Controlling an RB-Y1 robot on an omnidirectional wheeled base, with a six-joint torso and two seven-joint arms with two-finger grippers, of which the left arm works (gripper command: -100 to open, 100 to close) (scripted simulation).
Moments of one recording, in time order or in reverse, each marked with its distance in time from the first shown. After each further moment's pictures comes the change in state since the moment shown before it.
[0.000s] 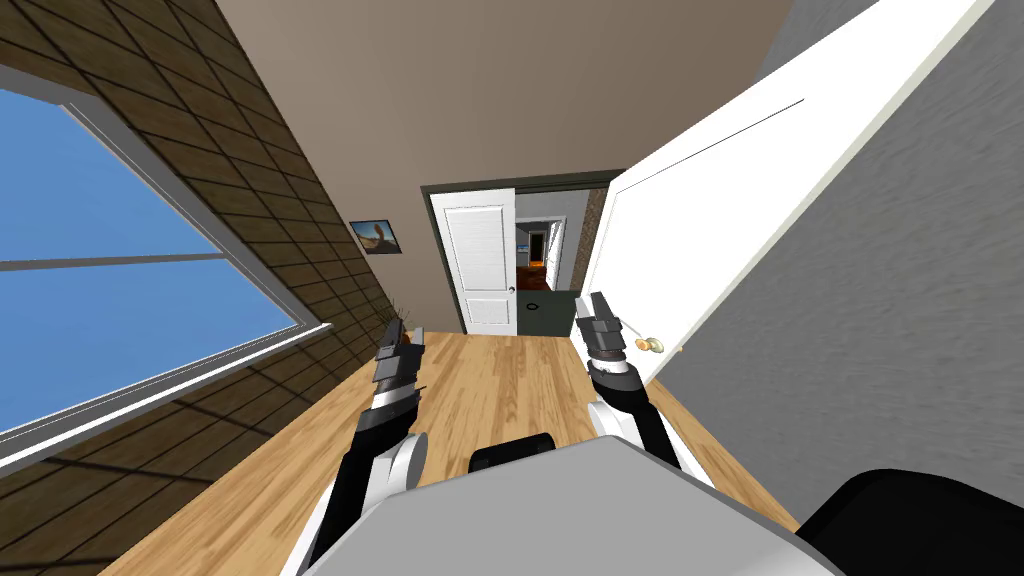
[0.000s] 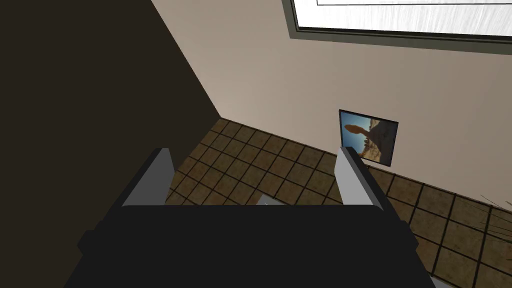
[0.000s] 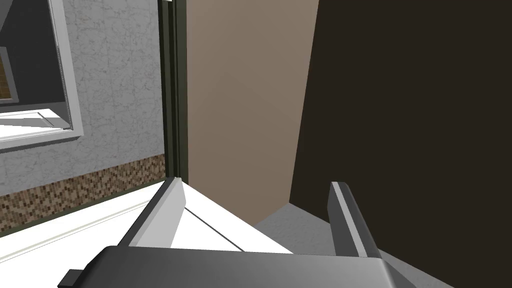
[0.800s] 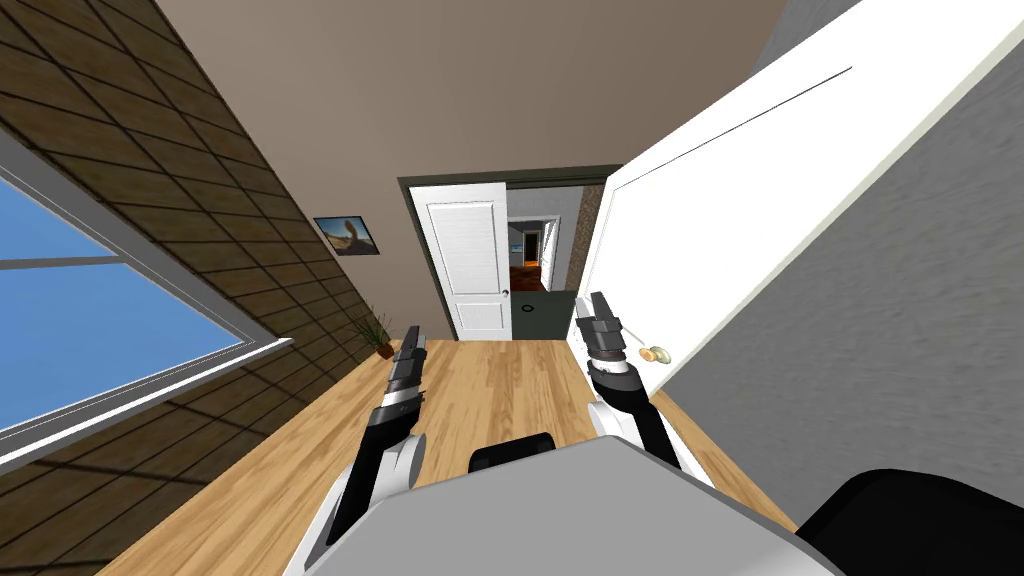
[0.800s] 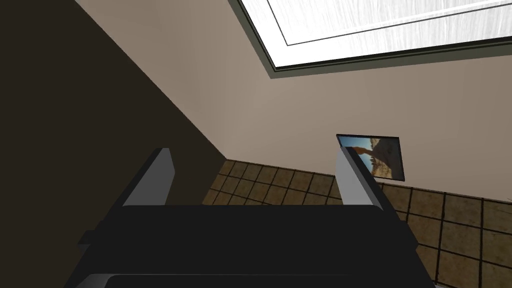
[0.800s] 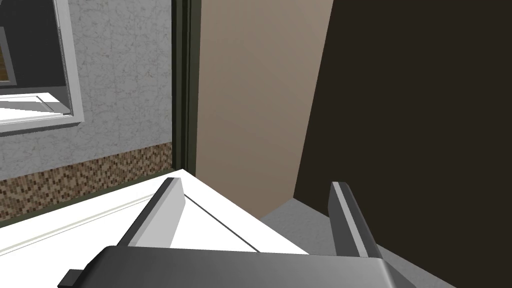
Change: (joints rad) arm -0.046 0.061 0.045 0.154 -0.034 -0.039 -0.138
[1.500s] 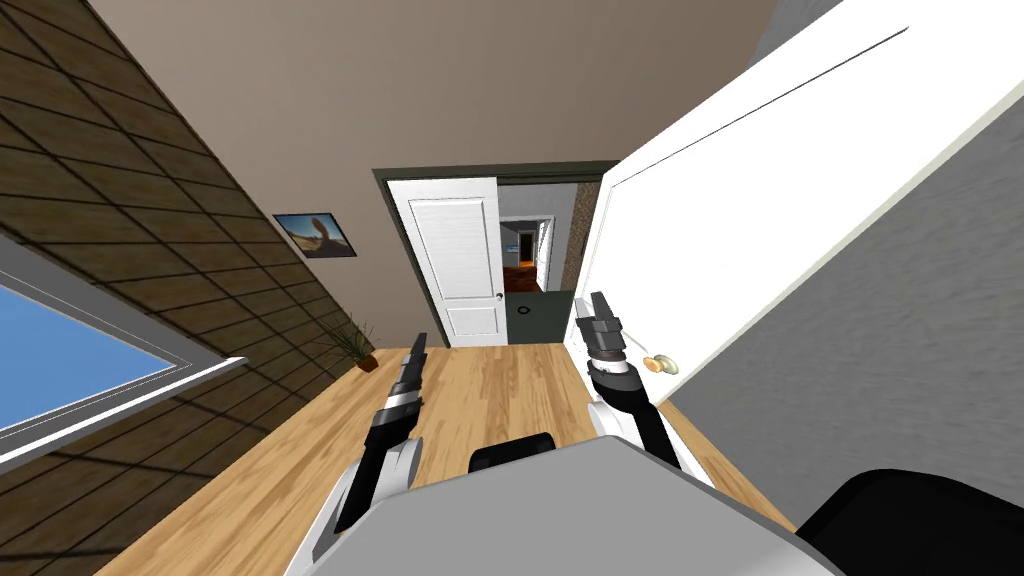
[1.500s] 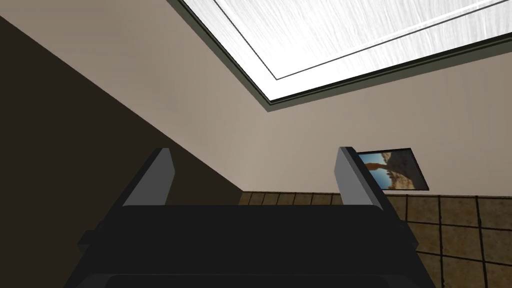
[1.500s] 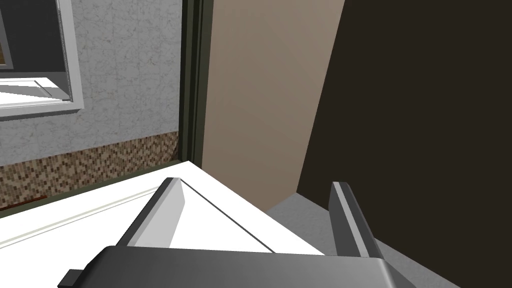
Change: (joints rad) arm -0.035 0.038 0.044 0.142 -0.030 -0.043 -0.127
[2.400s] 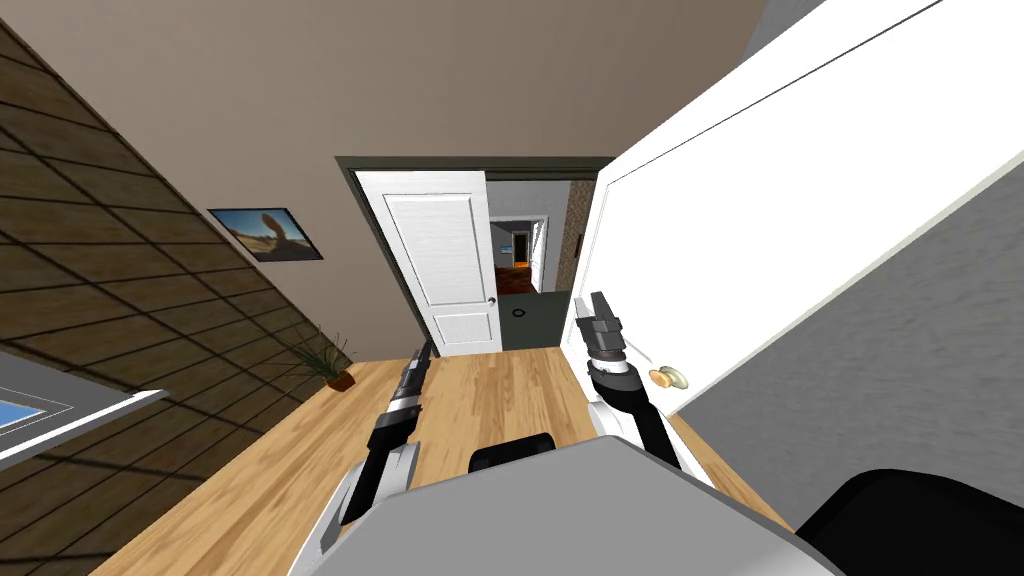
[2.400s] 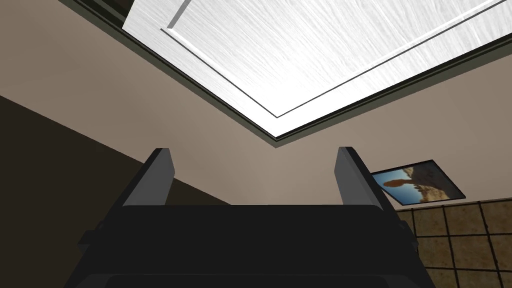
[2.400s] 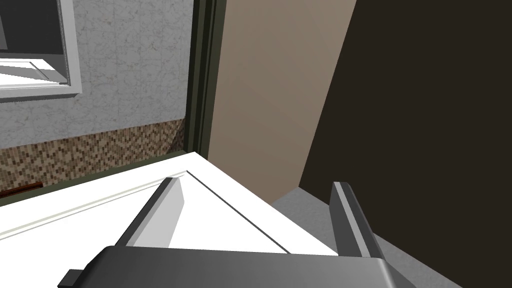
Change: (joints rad) arm -0.042 0.023 0.047 0.165 -0.038 -0.046 -0.153
